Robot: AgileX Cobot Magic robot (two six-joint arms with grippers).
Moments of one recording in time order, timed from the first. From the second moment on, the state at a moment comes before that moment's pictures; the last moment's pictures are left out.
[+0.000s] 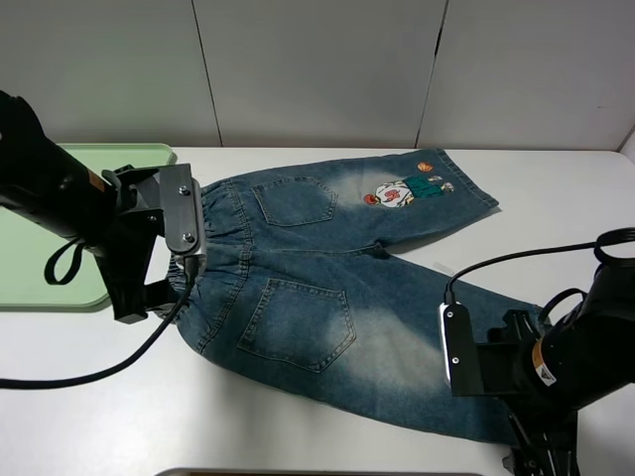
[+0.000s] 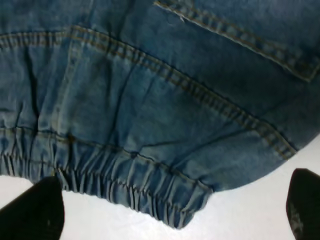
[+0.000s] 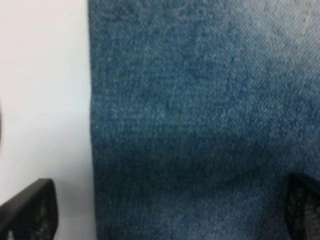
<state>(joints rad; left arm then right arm) -0.46 1.50 -0.71 -0.14 0.33 1.00 0.65 1.61 -0.33 -0.26 0.36 -0.57</state>
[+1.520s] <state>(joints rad) -0.46 1.66 -0.71 -0.16 0.48 1.29 0.65 1.64 -0.33 -0.72 0.38 -0.41</state>
